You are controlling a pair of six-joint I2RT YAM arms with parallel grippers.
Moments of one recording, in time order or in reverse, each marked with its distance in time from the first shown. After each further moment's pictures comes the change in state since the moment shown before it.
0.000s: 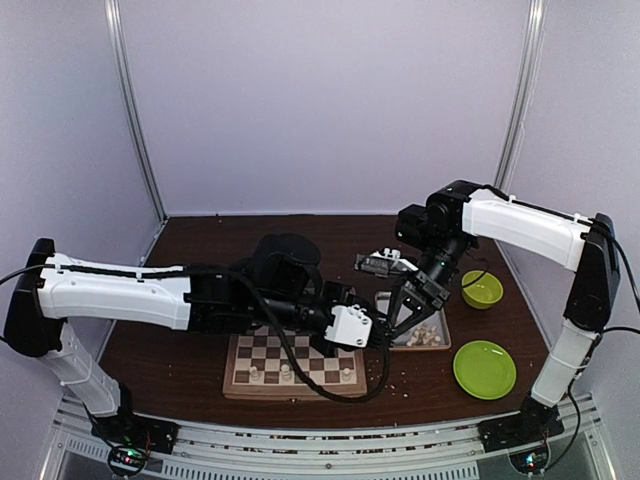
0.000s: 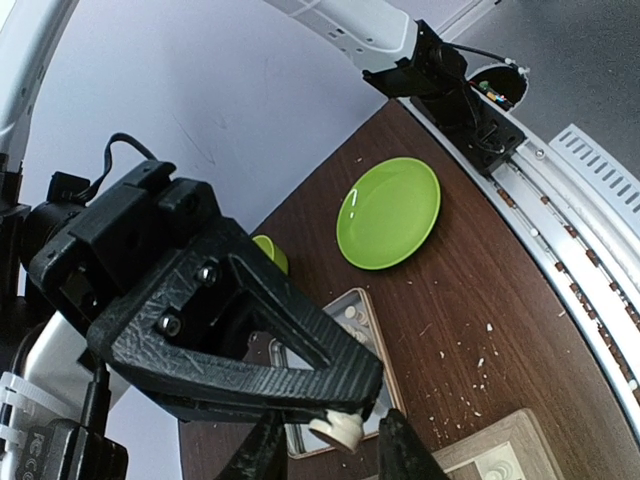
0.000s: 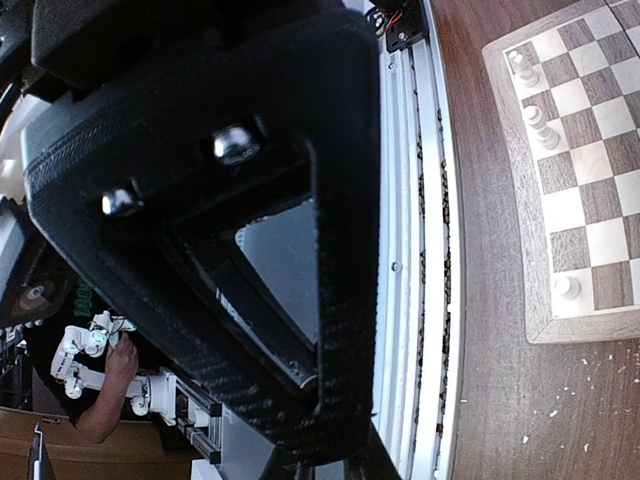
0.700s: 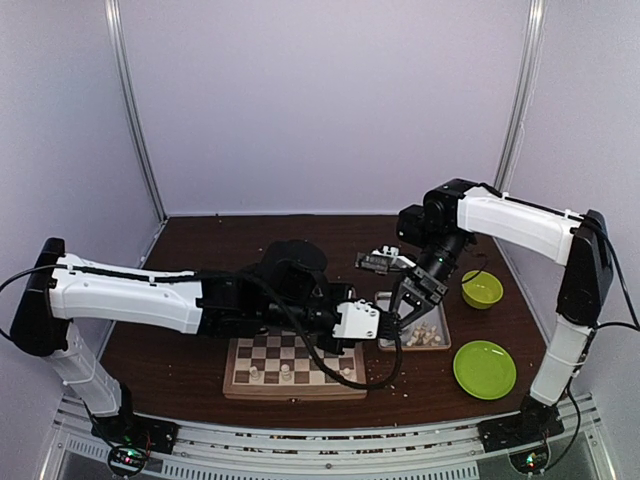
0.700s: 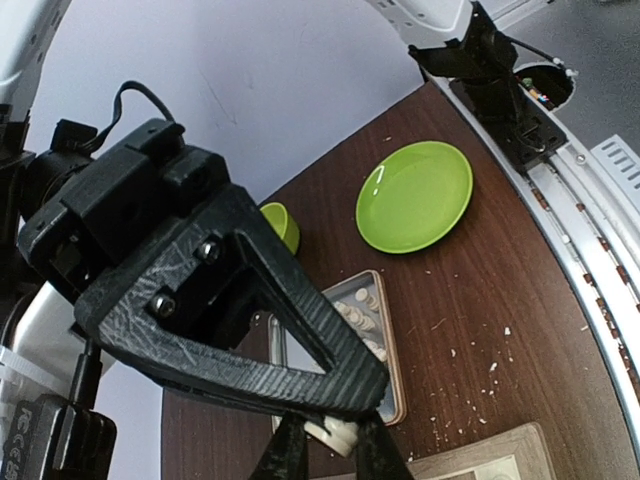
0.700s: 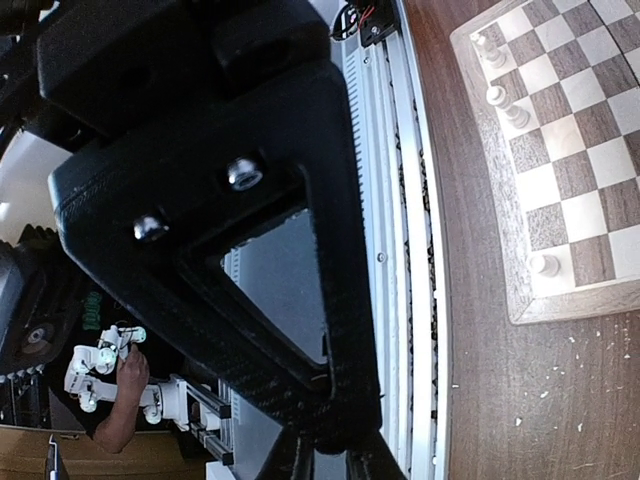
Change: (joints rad) left arm 0.000 0.042 -0.009 0.058 -0.069 -0.107; right arm -0.036 0.048 0.033 -0.044 0.021 0.004
